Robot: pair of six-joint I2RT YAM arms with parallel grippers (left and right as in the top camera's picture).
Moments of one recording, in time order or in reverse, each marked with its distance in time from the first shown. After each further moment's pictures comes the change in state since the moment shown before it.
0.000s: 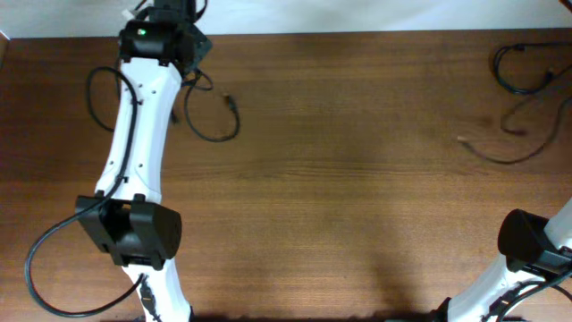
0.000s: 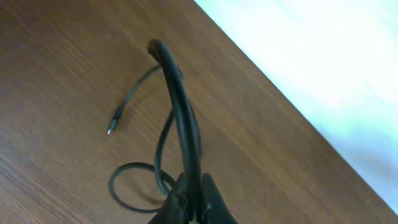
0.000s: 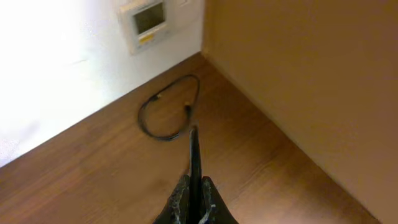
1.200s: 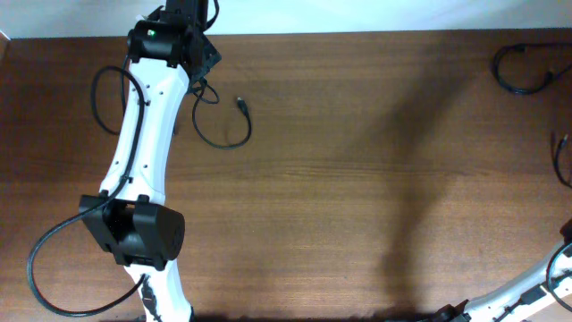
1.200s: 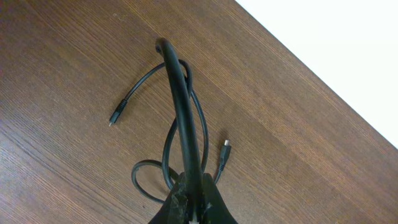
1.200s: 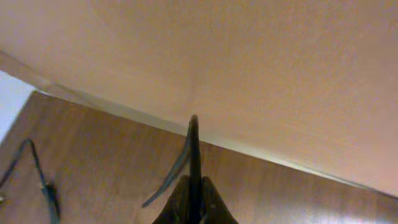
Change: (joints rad) left arm -0.025 0.000 0.000 -0.093 0.000 0.040; right arm -0.539 0.373 -0.004 0.257 -0.123 0.155
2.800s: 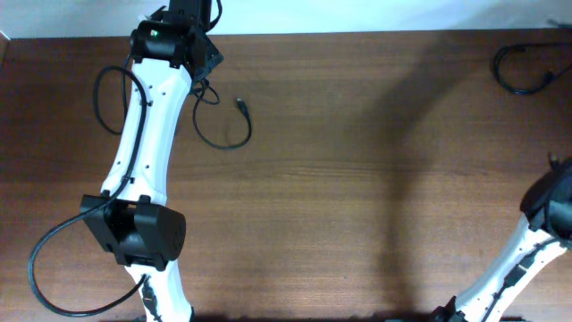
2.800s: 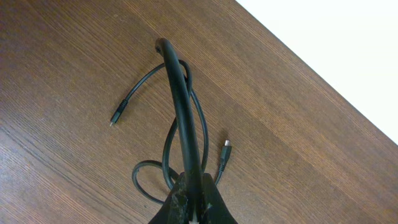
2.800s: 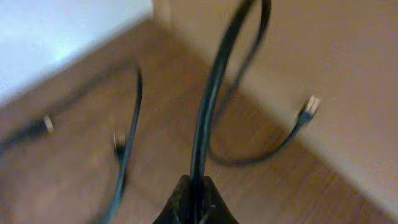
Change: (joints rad) left arm -0.010 0.000 0.000 -0.004 -0.016 0.000; right arm 0.302 0.082 -0.518 0.656 0.002 -0.251
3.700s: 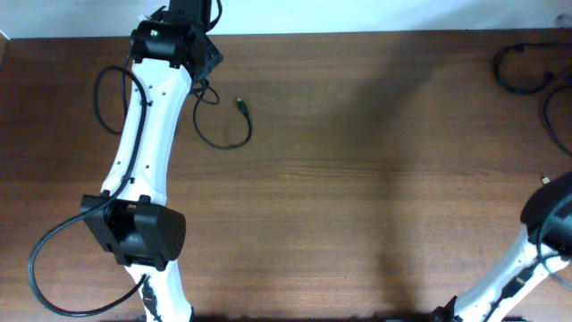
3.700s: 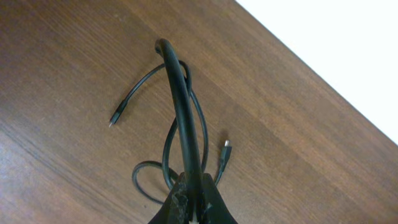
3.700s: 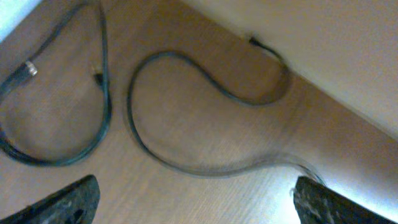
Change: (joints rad) left arm 0.000 0.000 0.000 0.001 0.000 0.000; right arm 0.015 -0.196 0.015 -0.464 0.098 0.271
